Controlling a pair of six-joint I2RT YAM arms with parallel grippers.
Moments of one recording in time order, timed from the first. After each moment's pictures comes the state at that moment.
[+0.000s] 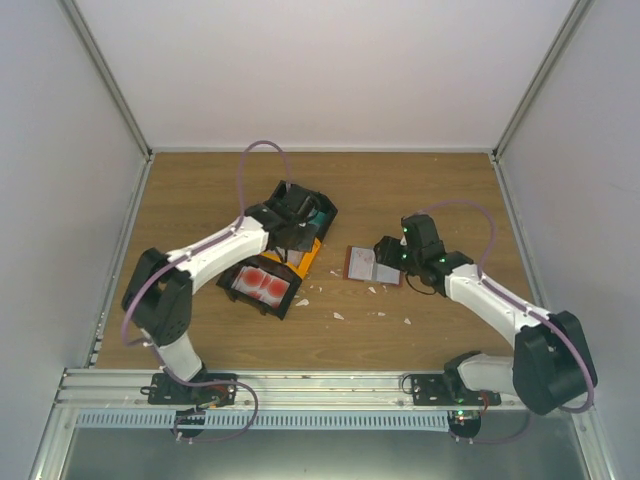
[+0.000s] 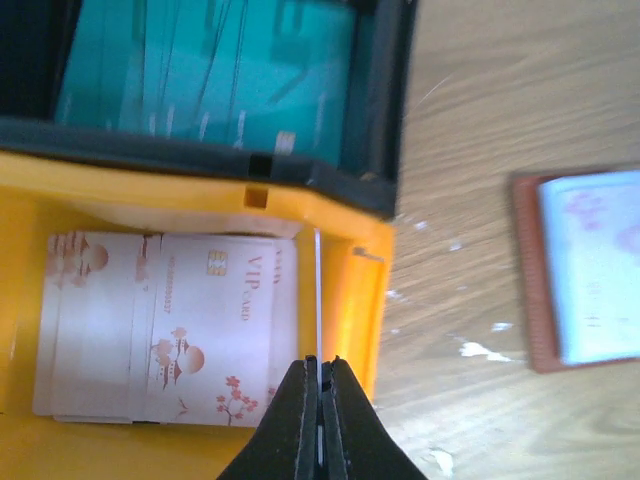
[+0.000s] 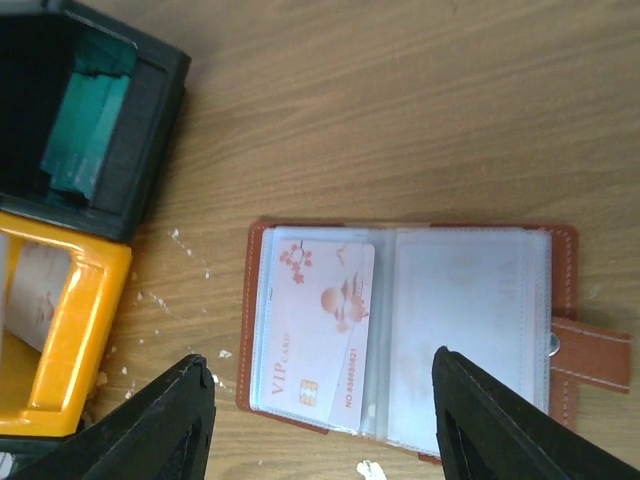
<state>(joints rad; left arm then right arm) -0.65 1.74 1.32 -0.67 -0.14 -0.38 0.42 1.28 0.72 -0.27 -0.05 0.65</state>
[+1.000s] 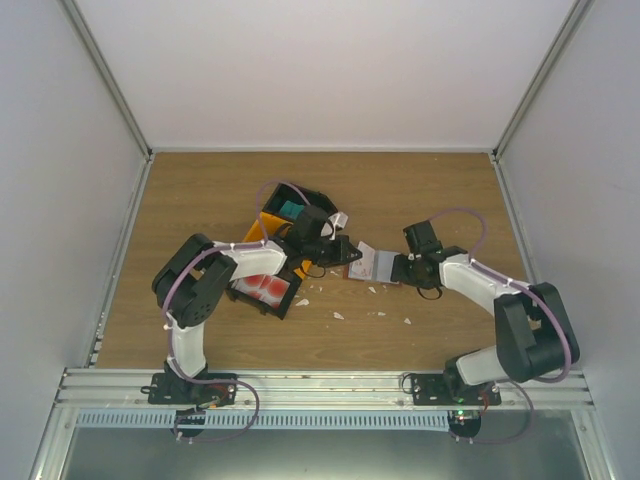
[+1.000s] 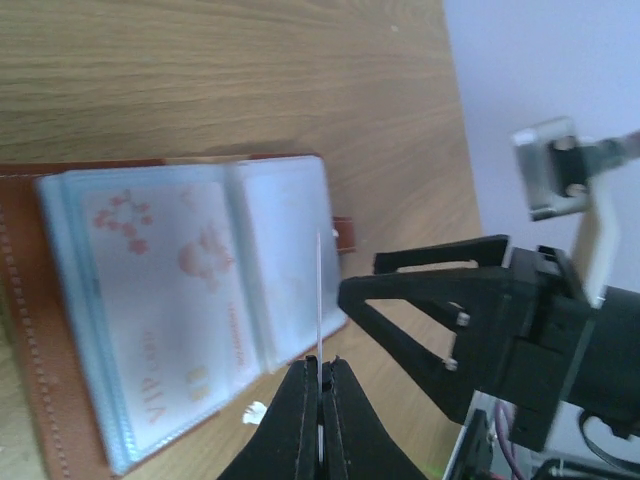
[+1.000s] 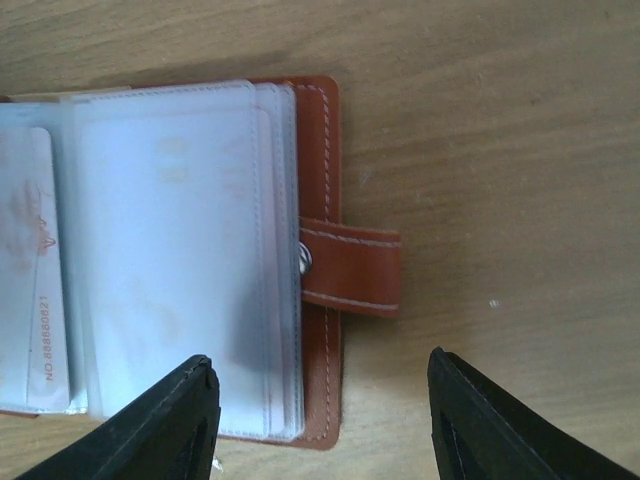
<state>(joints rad) -0.69 1.88 1.08 0.20 0.54 -0.80 0.32 1.41 0.70 -0.45 0.02 0.52</state>
